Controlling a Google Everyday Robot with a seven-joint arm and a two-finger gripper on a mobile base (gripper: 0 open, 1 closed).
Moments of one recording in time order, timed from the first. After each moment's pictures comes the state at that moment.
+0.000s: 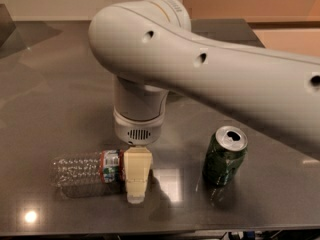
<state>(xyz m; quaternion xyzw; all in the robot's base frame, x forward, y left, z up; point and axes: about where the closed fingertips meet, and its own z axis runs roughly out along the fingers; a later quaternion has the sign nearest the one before) 0.386 0.045 0.840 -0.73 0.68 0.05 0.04</state>
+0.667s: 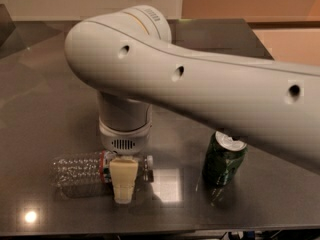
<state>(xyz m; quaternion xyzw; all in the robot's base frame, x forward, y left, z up) 0.374 0.065 0.832 -0.71 0.70 0.04 0.03</state>
